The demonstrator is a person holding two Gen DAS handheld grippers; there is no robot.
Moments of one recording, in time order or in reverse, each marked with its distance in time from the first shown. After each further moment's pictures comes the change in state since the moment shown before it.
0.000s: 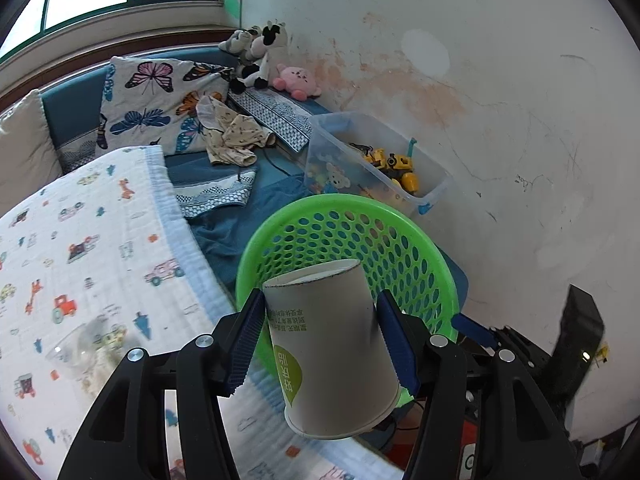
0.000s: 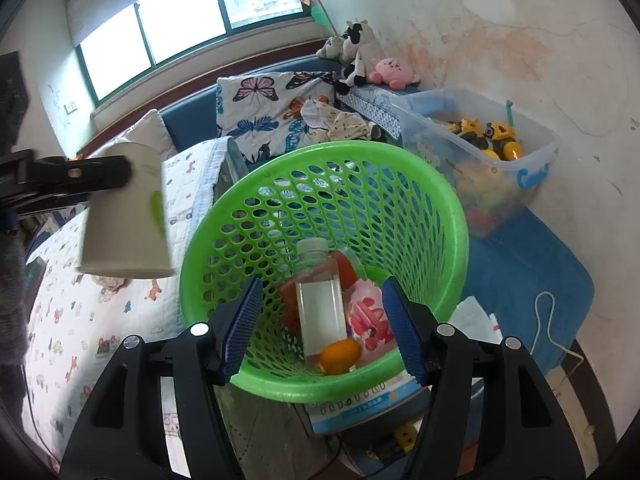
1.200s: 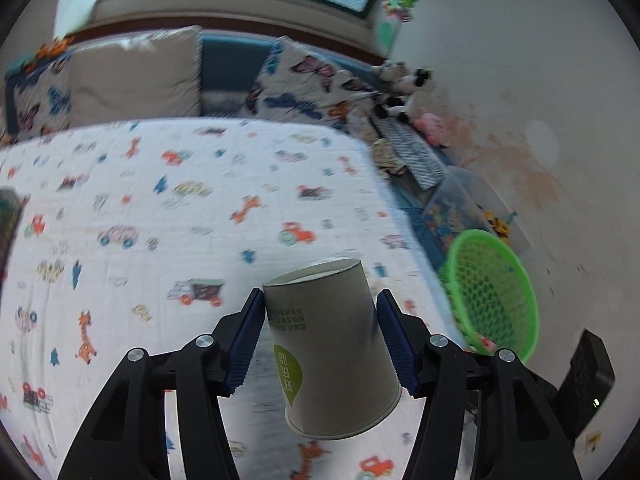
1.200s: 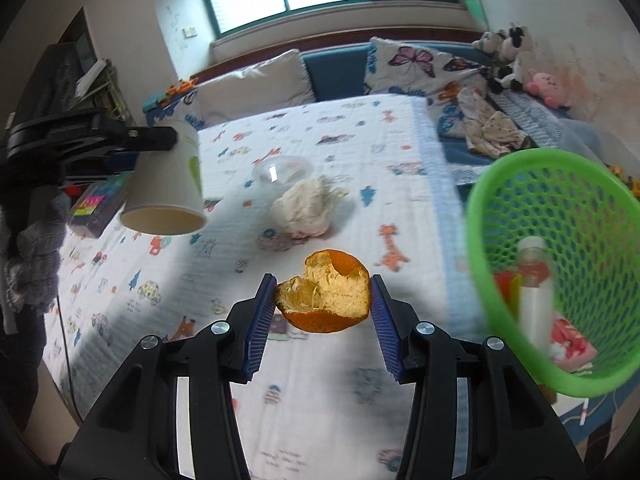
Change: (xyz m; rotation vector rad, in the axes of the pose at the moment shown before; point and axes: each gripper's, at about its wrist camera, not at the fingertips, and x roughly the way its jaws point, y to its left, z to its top) left arm -0.146 0.193 -0.096 -0.339 -0.112 0.212; right arm 0.026 0.197 -0.035 -0.287 0.100 0.322
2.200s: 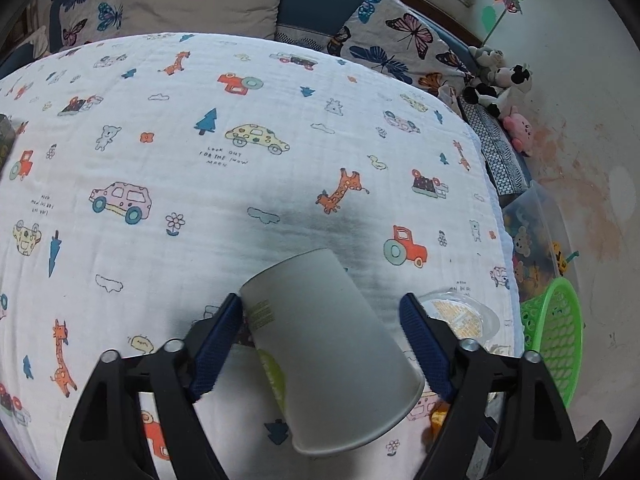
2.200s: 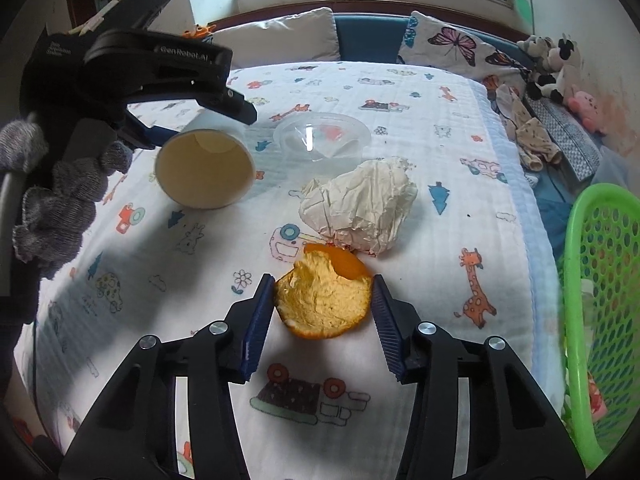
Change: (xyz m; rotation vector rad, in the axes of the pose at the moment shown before) left arm 0.109 0.081 0.028 -0.267 0.185 0.162; right arm 0.101 0.040 0.018 -0.155 0.138 0.000
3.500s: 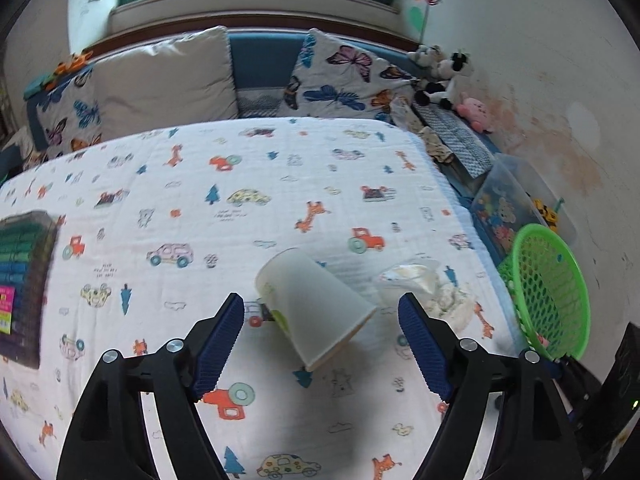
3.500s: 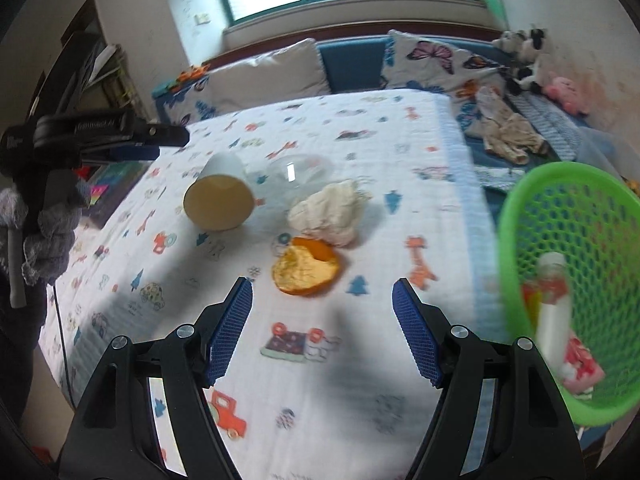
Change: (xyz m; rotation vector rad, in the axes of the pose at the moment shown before) left arm -0.089 -0.021 -0.031 0.262 -0.158 0.039; right arm -0.067 -0.018 -0.014 0.100 -0.090 0.041
